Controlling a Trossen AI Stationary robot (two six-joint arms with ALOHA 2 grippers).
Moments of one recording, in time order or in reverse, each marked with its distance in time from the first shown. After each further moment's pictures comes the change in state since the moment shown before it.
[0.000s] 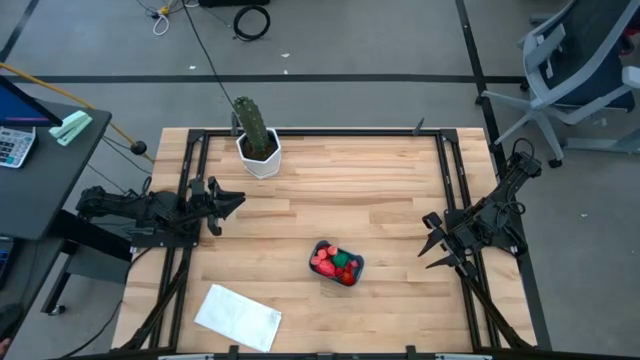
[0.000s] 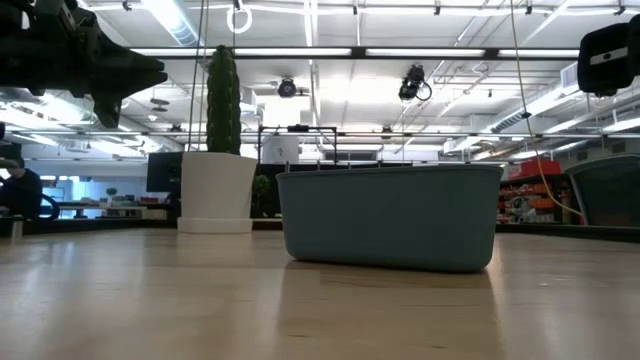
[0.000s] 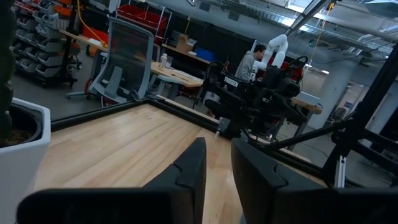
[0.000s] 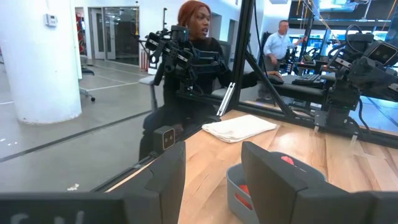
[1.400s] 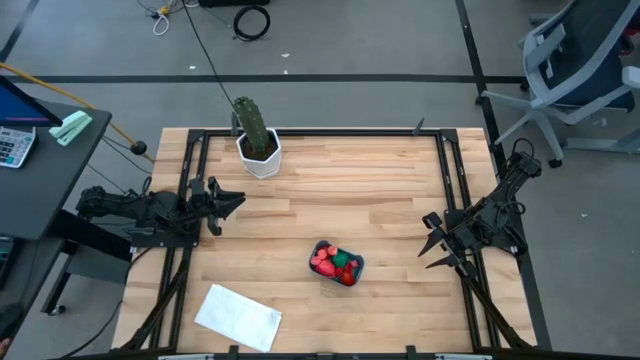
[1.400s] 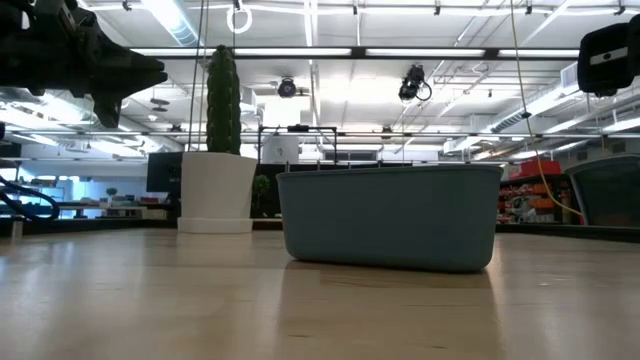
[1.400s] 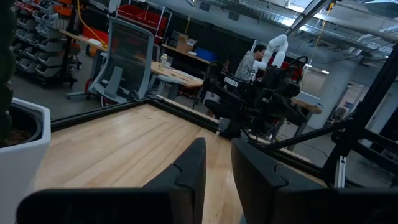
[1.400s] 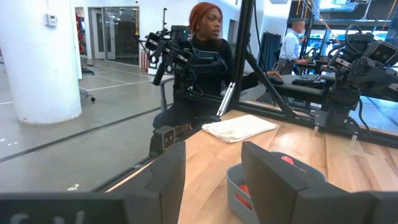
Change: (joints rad) left arm 0.000 0.000 0.000 0.000 0.000 0.000; right arm 0.000 0.000 0.000 0.000 0.000 0.000
